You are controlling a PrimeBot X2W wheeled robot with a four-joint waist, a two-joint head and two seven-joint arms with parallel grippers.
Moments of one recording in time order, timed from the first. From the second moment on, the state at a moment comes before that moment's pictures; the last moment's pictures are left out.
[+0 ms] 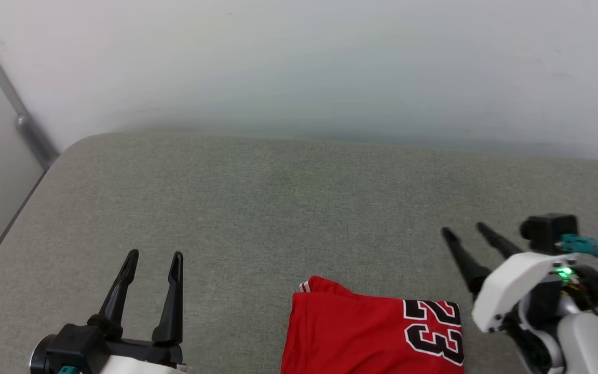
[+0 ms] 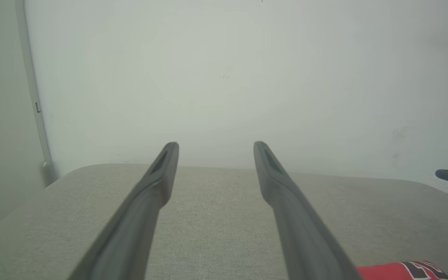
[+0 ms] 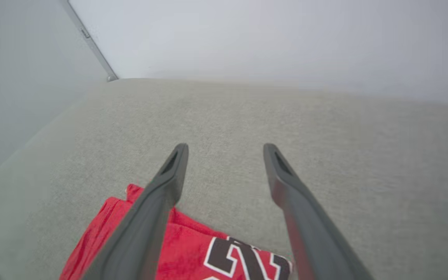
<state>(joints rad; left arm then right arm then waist) 0.12 0.12 -0.03 -0.13 -0.23 -0.13 -0.26 -0.20 -0.14 0.14 0.14 0.40 0.13 0.32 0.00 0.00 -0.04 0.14</state>
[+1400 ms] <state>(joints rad) 0.14 0.10 -0.09 -0.10 -0.23 -0.13 -0.26 0.16 -0.06 -0.10 -0.15 0.13 0.13 -0.17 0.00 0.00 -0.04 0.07</state>
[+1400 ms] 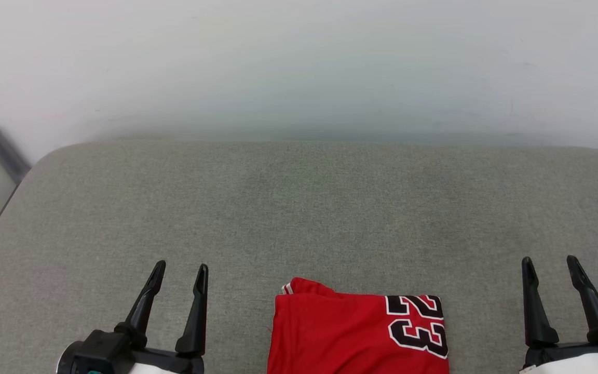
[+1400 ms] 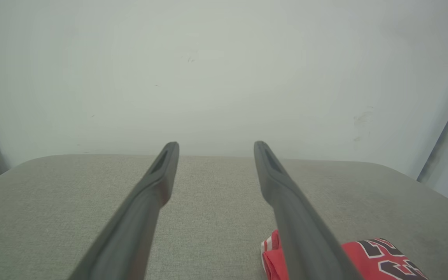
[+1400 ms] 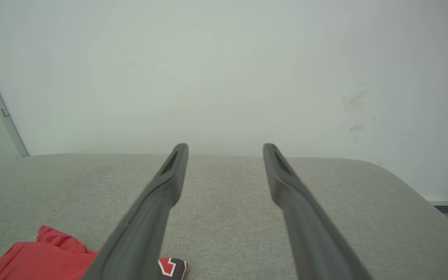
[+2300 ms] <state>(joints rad) 0.09 0.11 -0.12 -0.11 -0.23 -0.13 -0.26 0.13 -0.09 -0.04 -0.25 0.28 0.13 0.69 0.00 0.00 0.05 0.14</state>
